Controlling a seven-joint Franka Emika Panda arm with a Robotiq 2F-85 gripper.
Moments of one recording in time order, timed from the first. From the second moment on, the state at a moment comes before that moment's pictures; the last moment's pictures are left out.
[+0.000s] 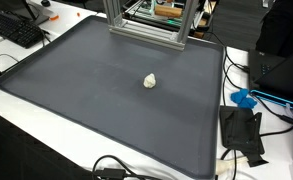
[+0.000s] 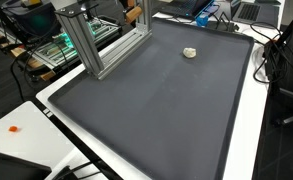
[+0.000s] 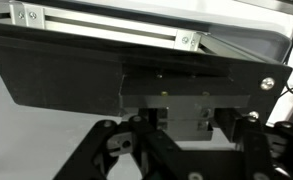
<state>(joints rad) 0.21 -0.81 0.19 -2.68 0.13 1.97 0.08</state>
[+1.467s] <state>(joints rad) 0.21 -0.77 0.19 -2.66 0.10 1.97 0.01</state>
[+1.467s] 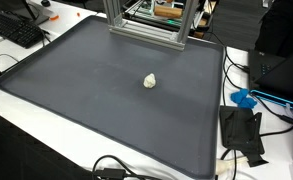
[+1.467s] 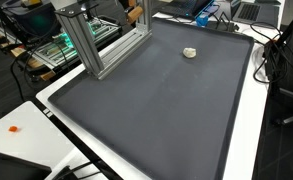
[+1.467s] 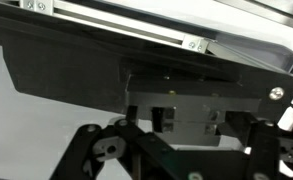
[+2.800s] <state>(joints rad) 0.20 -0.72 0.19 -2.58 0.07 1.93 0.02</state>
